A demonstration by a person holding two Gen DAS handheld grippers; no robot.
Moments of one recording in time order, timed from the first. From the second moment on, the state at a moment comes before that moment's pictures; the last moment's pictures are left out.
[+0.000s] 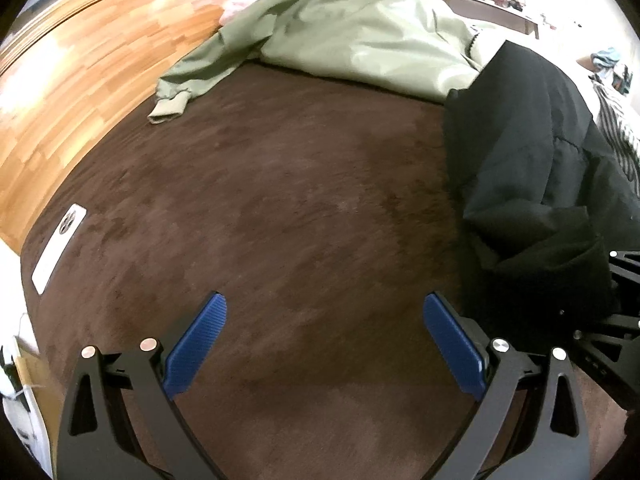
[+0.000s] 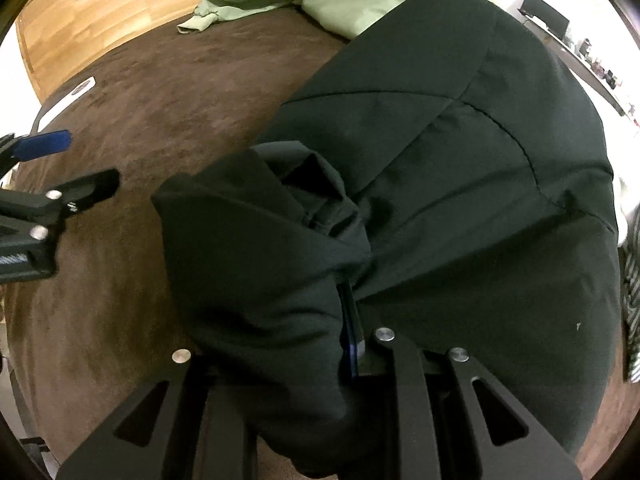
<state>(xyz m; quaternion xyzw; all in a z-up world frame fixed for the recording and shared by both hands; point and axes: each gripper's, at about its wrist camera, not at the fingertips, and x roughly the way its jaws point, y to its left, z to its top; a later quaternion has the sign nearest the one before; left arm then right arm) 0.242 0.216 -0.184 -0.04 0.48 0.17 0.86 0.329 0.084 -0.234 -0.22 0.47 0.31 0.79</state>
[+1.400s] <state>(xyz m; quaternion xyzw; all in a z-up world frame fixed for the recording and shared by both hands) 0.293 0.039 -0.118 -0.03 0.40 -0.10 0.91 0.382 -0.098 -0.099 0.02 0.42 0.23 0.88</state>
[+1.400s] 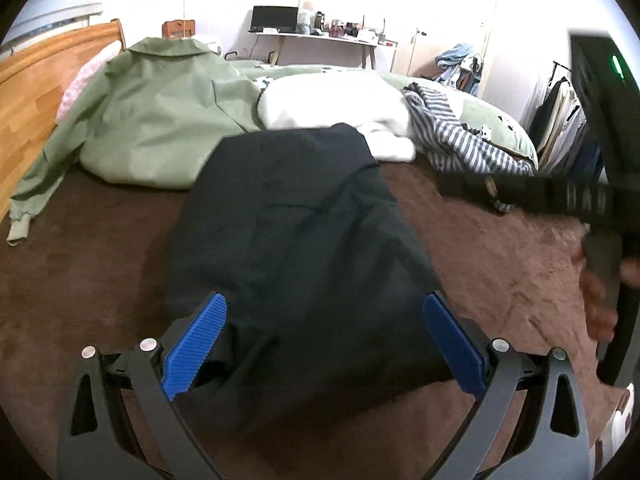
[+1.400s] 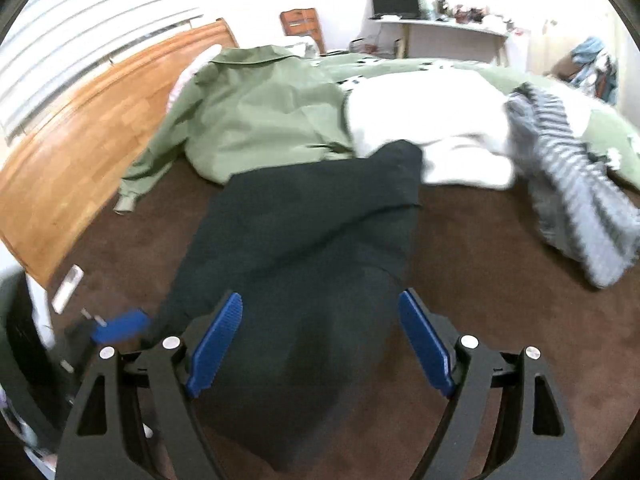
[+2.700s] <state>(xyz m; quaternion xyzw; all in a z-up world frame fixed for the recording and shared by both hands) 0.296 0.098 -0.223 -0.02 0.42 -0.11 0.90 0.580 0.061 -0.253 -0.08 0.50 0.20 0.84</state>
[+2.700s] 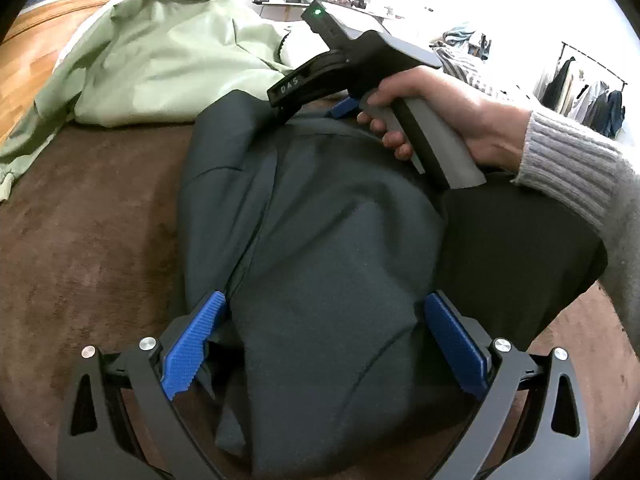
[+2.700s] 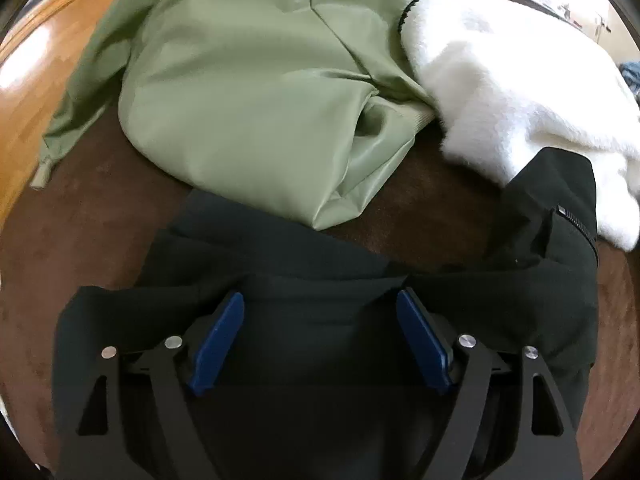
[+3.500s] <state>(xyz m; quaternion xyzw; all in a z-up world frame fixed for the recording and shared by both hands) 0.310 0.125 -0.149 -0.03 0.40 -0.13 0.91 0.449 -0.077 -0.134 -0.01 0.39 0.25 0.88</state>
